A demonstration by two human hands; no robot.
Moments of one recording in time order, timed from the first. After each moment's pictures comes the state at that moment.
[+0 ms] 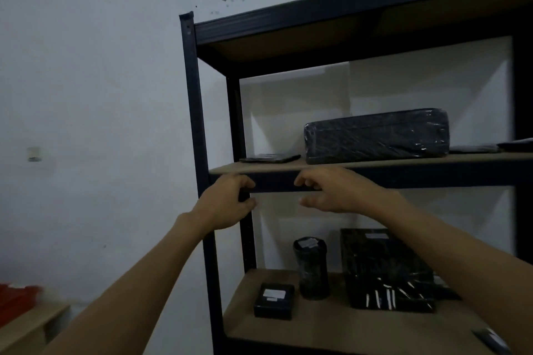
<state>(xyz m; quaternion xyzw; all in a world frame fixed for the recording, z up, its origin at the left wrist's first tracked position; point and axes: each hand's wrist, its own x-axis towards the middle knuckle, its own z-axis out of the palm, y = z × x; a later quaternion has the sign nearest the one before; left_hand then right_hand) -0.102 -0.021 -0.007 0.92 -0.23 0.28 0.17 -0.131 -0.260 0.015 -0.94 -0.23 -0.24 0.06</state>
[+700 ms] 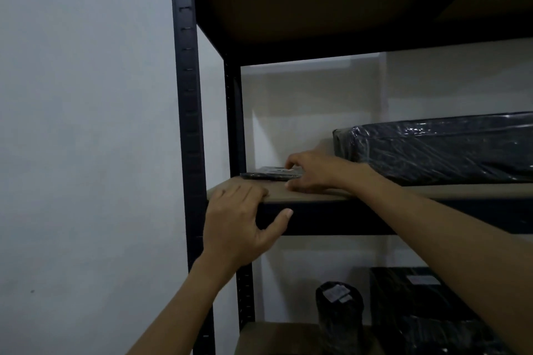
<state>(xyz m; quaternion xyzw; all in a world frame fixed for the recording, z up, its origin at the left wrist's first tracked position) 0.075 0.000 -0.035 0.74 -0.29 0.58 0.15 0.091 -0.187 0.067 -0.97 -0.14 -0.19 0.03</state>
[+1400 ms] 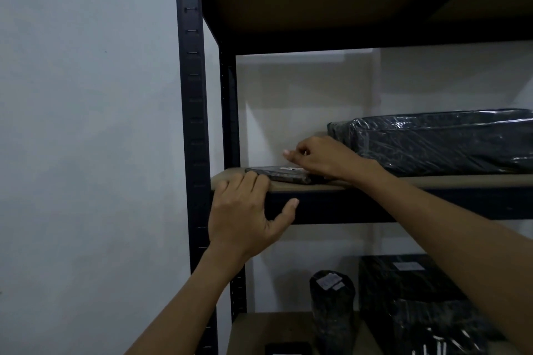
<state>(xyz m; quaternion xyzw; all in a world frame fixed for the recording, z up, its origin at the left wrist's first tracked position) 0.085 -0.002 -0.042 0.74 -0.27 0.61 0.13 0.082 -0.184 0.061 -0.94 -0.11 -0.31 0.07</state>
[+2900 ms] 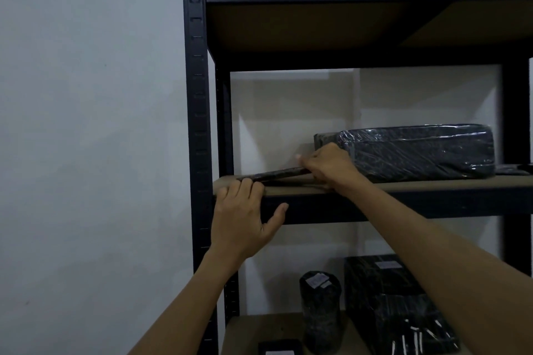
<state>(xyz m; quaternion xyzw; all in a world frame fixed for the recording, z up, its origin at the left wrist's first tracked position) 0.082 0.000 -0.046 0.74 -0.28 0.59 0.14 0.033 -0.172 0.059 -0.89 0.10 -0.32 0.31</state>
